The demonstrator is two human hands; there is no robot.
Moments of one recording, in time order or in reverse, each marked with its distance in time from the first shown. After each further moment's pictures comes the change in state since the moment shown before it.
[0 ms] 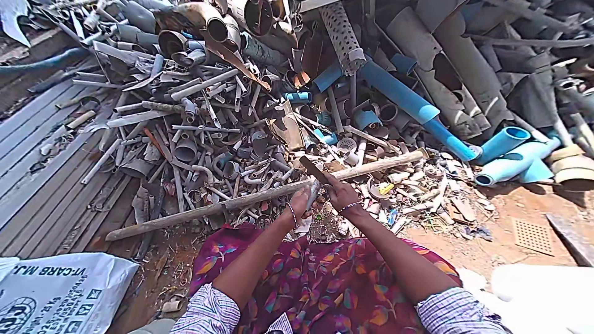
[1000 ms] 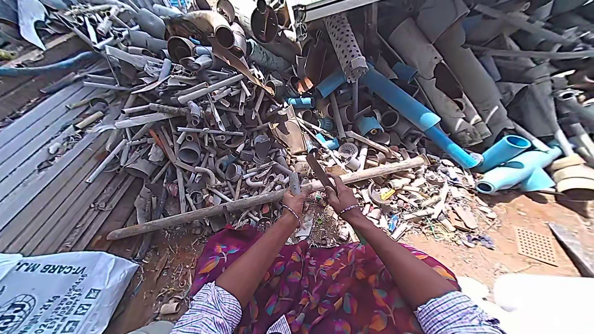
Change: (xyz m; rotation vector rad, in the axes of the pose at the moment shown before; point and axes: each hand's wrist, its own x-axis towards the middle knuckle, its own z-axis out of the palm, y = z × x) left_hand 0.005 0.001 0.002 -0.299 0.336 0.171; right_hand 0.005 0.001 0.005 0.201 0.004 0.089
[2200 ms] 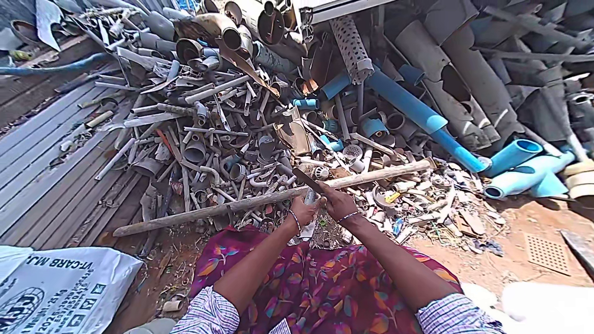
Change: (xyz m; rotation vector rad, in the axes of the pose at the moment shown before) left_hand -0.010 -0.004 -0.016 0.321 -0.303 0.010; right_hand -0.009 -0.009 0.012 -0.255 -0.013 -0.315
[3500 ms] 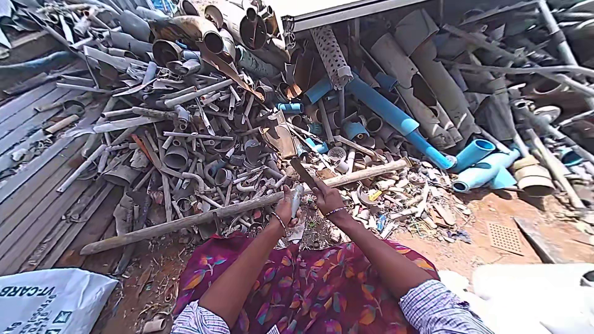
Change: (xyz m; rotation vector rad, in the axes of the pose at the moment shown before) left_hand -0.002 0.004 -0.010 -0.242 0.040 -0.185; right_hand 0.010 0.001 0.001 0.176 0.089 0.211
